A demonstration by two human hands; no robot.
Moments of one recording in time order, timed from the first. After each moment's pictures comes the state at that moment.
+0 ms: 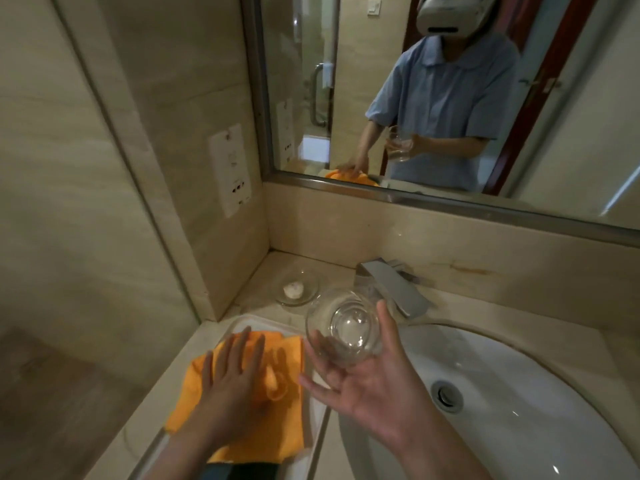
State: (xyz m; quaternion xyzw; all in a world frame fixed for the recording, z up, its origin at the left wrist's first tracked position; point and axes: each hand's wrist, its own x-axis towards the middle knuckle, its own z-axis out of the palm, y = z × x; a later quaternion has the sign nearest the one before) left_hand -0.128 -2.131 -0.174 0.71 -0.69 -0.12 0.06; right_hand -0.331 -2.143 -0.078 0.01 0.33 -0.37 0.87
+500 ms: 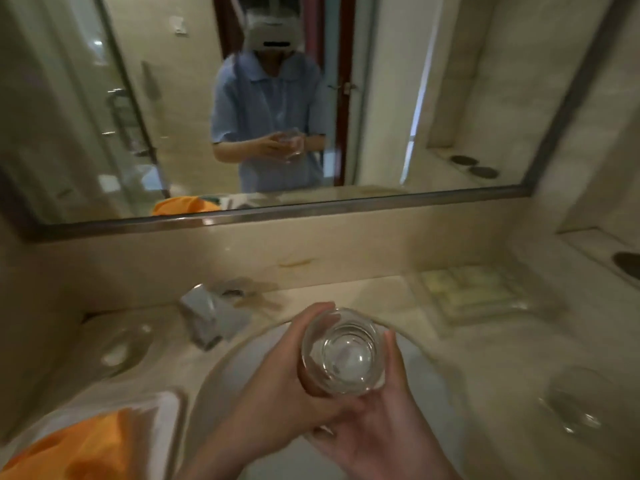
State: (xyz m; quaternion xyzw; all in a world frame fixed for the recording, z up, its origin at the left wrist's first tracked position) left_hand -0.386 -2.129 -0.056 0.33 -0.75 -0.47 0.33; right_hand -0.502 -2.068 -0.069 -0.07 0.22 -0.57 0.79
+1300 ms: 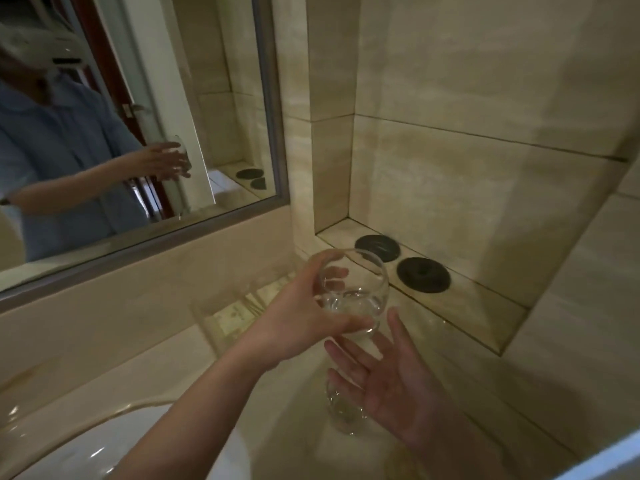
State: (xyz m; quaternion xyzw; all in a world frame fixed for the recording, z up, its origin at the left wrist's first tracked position) left_hand -0.753 -2.104 -0.032 0.12 -0.80 -0.57 0.16; right_hand -0.809 -1.969 -0.075 0.03 0.34 -0.77 0.53
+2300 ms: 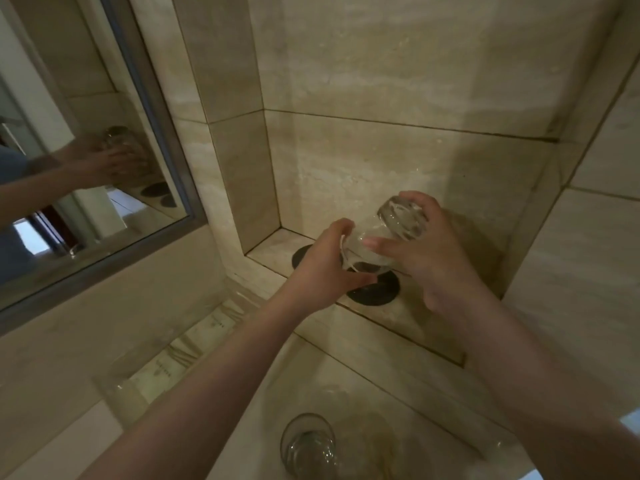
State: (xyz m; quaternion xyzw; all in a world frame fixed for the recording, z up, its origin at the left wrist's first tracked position) left_hand -0.911 -2.096 -0.033 0.03 -0.90 -0.43 0.11; right_hand -0.955 -1.962 -0.012 -0.13 0.72 -0.68 0.04
